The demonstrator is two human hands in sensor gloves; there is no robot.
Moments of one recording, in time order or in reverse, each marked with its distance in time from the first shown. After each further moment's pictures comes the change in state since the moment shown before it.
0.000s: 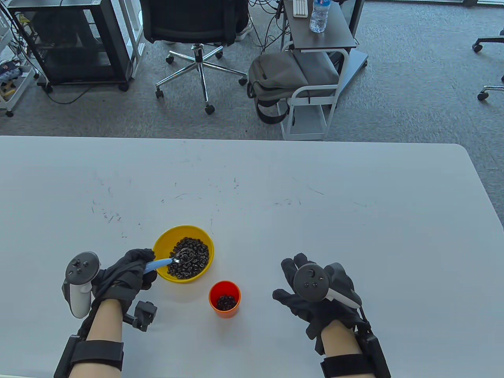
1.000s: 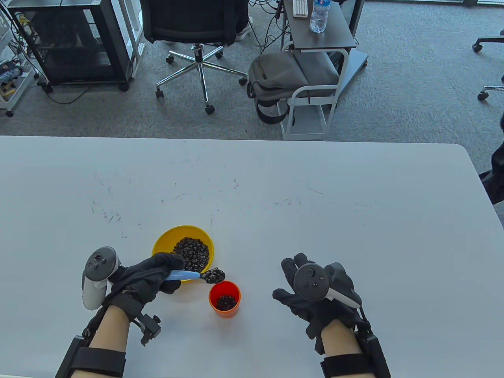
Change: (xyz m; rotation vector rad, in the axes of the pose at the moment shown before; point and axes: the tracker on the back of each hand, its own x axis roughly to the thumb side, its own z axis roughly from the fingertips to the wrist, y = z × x) left_hand 0.040 -0.044 0.010 -0.411 -0.243 0.035; right_hand -0.001 0.000 0.000 -0.001 0.001 -0.004
